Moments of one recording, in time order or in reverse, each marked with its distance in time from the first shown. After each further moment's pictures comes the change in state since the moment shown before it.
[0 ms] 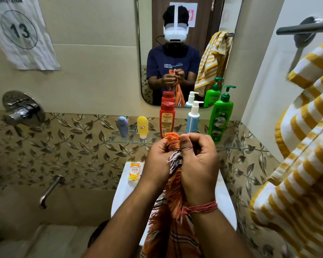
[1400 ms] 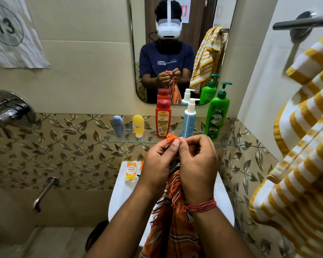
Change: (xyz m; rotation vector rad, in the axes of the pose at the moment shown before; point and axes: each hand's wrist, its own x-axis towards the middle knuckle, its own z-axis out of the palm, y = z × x) left_hand -0.004 -0.001 0.003 -0.369 -0.026 -0.129; right_hand 0.002 0.017 0.000 -0.223 0.063 -0.008
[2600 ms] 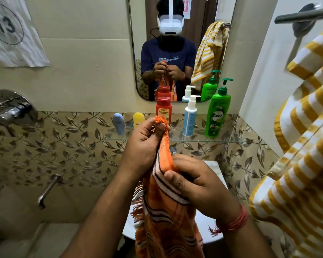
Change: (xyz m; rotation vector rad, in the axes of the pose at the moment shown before) left_hand 0.009 0.040 -0.017 0.526 0.056 0.231; right_hand 0.000 0.004 -0.047 0.180 -0.943 -0.226
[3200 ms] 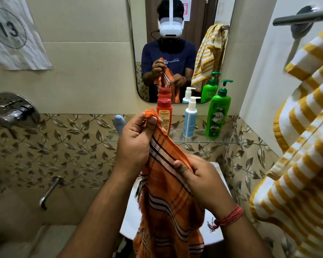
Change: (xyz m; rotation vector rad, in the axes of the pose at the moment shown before) left_hand 0.003 0.006 -0.006 -0.188 0.095 0.042; right_hand -0.003 0.027 0.000 -0.173 0.199 0.298
